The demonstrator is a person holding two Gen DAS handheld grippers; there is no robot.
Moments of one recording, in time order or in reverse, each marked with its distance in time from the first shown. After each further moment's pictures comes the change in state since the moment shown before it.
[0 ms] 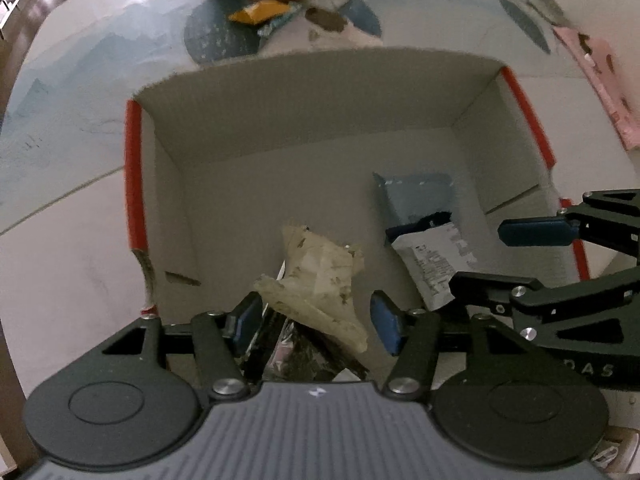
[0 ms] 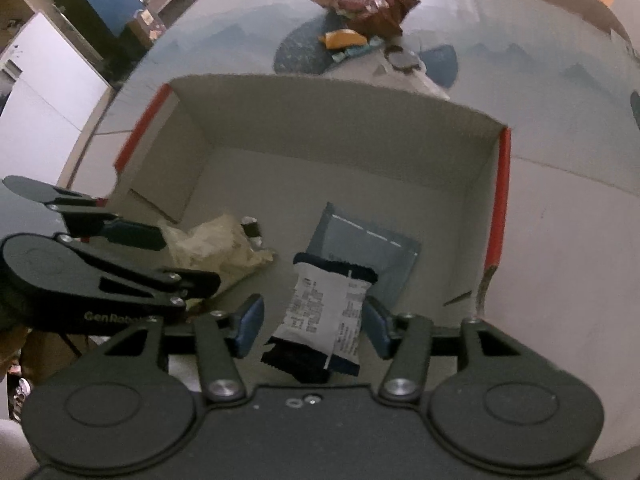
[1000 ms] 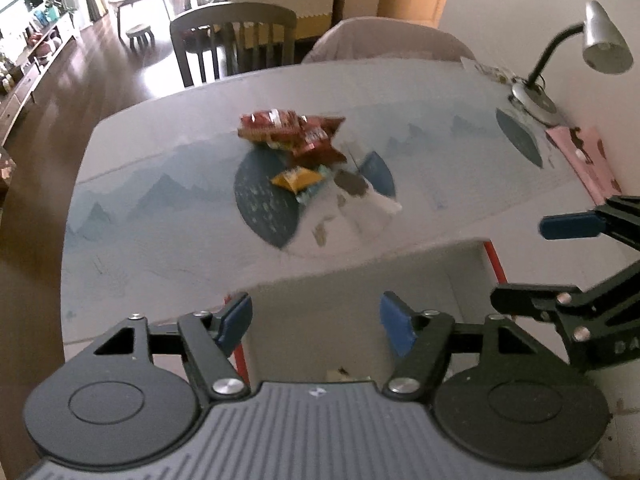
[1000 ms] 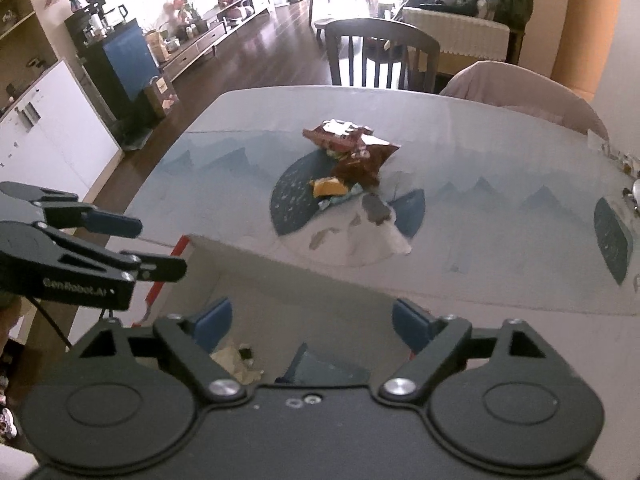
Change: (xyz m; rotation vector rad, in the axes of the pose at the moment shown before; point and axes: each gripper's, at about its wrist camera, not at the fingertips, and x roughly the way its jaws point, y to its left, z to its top) left arm -0.104 0.020 0.076 -0.004 -0.281 0.057; right arm -0.091 -0.019 0.072 -0.057 -0.241 -0.019
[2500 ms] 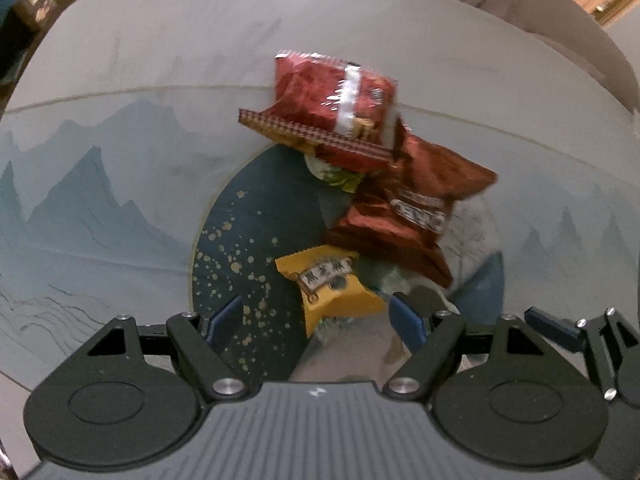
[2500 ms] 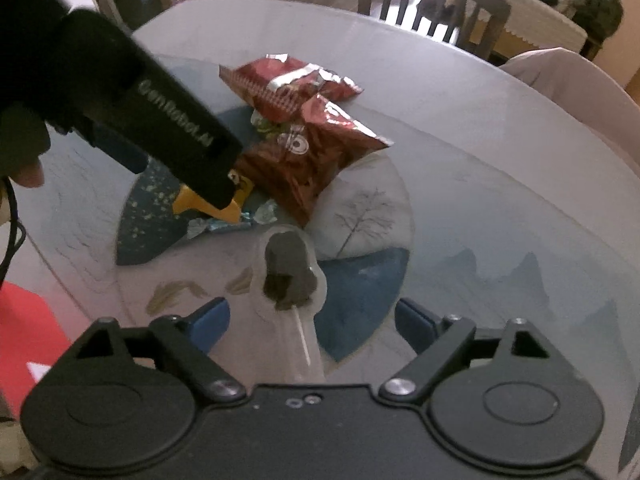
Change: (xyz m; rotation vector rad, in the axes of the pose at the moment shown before) left arm 0.265 0.043 0.154 -0.409 0.346 0.089; right arm 0.237 -0.094 0.100 -0.279 0.226 0.003
